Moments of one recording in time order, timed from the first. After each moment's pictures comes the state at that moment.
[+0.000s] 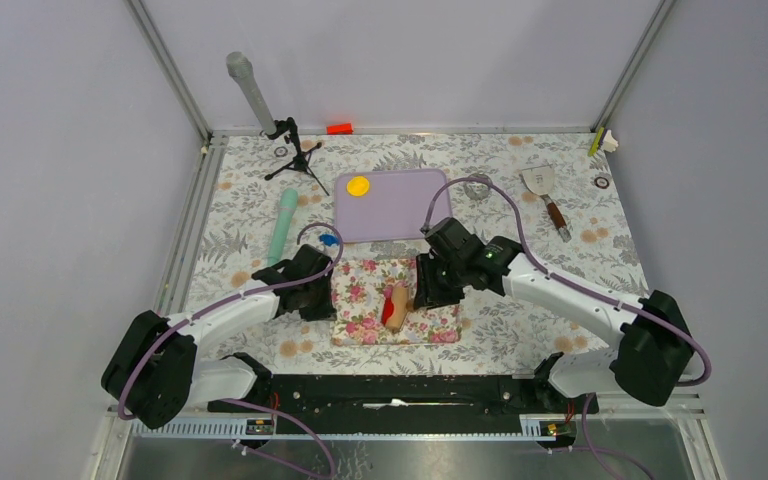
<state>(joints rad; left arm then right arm) -0.59 1.21 0.55 -0.48 0.05 -0.71 0.84 1.34 0.98 -0.71 -0.16 0.69</state>
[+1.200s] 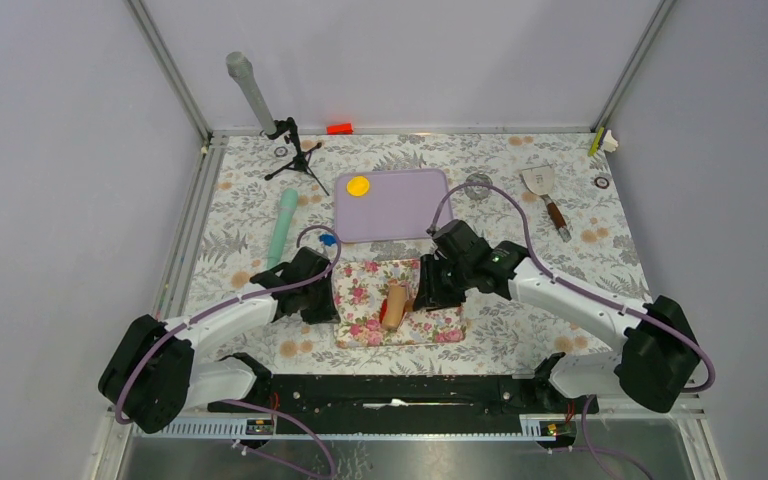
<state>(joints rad) -0.58 1.19 0.53 -0.46 0.09 -0.74 0.80 1.32 0.91 -0.63 -0.23 0.73</state>
